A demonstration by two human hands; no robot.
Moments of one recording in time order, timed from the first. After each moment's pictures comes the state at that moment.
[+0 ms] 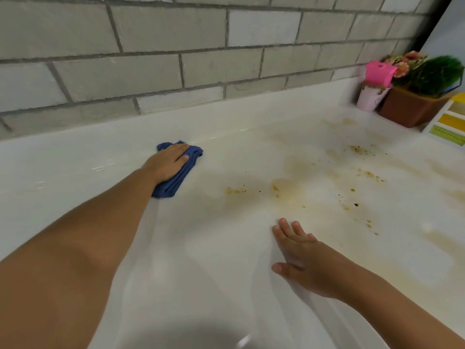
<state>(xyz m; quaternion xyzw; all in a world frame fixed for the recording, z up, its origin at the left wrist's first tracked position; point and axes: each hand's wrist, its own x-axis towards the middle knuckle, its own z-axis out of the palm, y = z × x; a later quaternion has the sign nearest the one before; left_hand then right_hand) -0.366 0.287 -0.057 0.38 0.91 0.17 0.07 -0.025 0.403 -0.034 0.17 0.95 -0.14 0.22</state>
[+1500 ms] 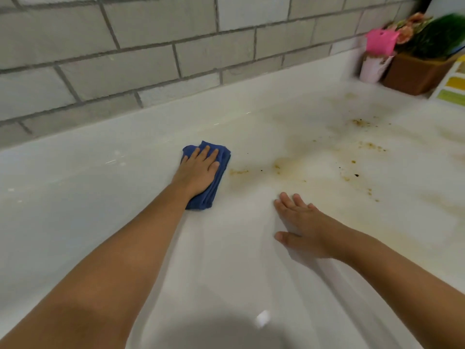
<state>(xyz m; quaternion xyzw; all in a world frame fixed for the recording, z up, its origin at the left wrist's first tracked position) -0.279 0.298 -0.068 0.41 0.91 0.09 0.06 -0.024 0.398 -0.030 0.17 0.95 -0.14 0.21</state>
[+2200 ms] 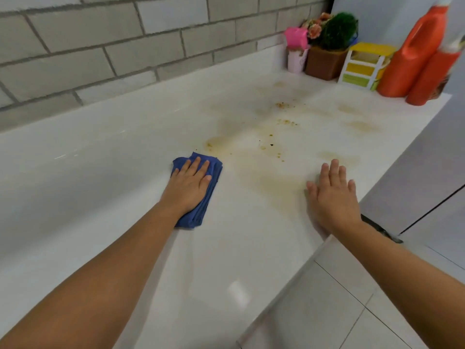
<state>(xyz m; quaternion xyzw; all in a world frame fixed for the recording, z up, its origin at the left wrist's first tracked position) -0.110 0.307 -0.069 0.47 0.88 0.06 0.07 0.147 0.454 -0.054 0.49 0.86 -0.11 -0.03</state>
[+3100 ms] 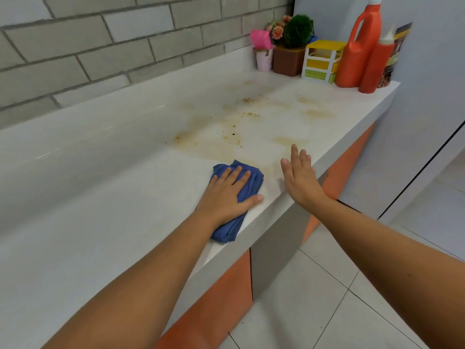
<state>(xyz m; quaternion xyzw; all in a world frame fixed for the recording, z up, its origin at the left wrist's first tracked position) 0.066 0.342 -0.067 0.58 0.81 0.09 0.09 0.207 0.461 -0.049 0.43 0.82 -0.33 -0.16</state>
